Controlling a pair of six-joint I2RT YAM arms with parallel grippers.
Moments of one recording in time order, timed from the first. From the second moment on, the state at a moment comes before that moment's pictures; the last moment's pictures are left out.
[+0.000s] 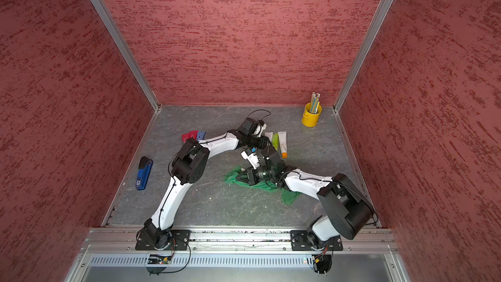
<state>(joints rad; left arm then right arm) -0.67 2.40 1.84 -0.25 0.37 -0.47 0.65 1.49 0.65 0.23 -0.81 0.49</state>
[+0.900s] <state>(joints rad) -0.63 2.17 1.53 -0.19 0.29 -0.47 0.65 1.51 0.65 0.24 -0.80 0.48</state>
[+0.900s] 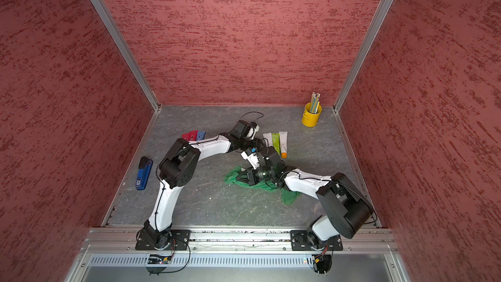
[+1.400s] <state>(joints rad) -0.45 1.69 1.26 -0.50 -0.17 -0.39 0.63 1.52 0.62 0.29 -0.80 0.50</state>
